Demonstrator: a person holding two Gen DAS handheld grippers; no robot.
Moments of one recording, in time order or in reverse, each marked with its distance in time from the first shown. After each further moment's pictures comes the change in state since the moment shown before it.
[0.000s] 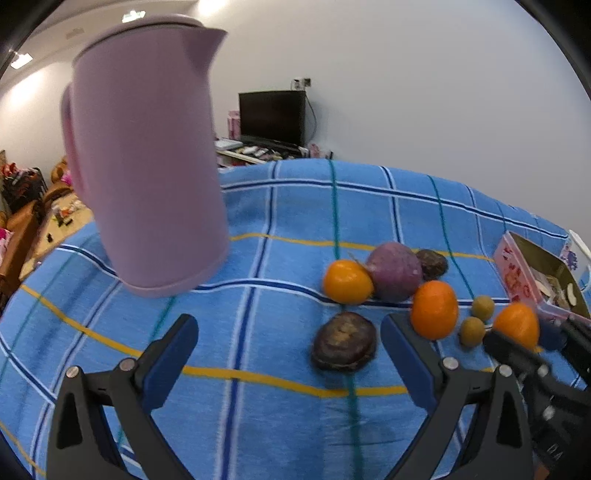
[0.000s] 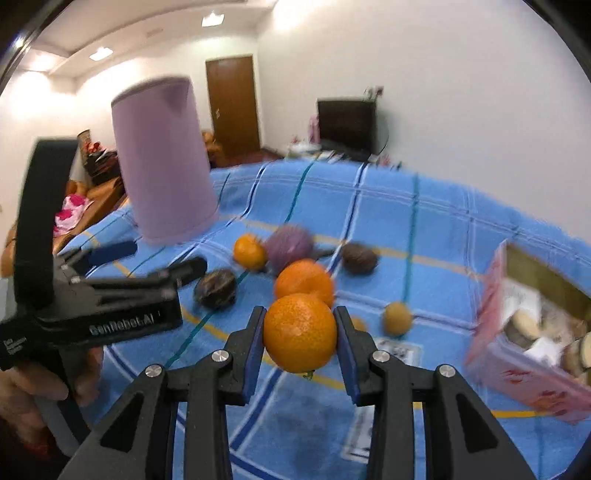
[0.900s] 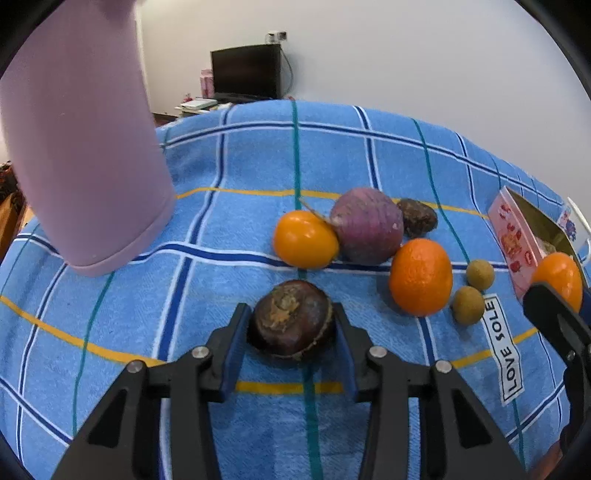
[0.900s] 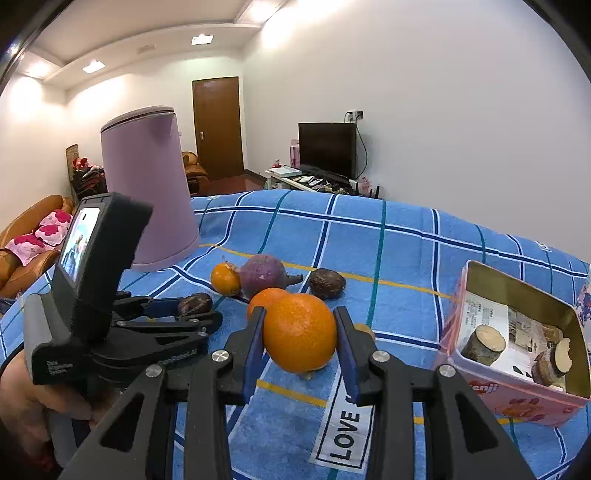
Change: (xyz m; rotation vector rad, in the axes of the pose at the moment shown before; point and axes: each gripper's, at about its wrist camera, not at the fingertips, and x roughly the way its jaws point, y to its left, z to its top) left arm 0.032 -0.026 -0.002 0.046 0.179 -0.034; right arm -0.014 -0.010 0.006 0.012 -0.075 -0.059
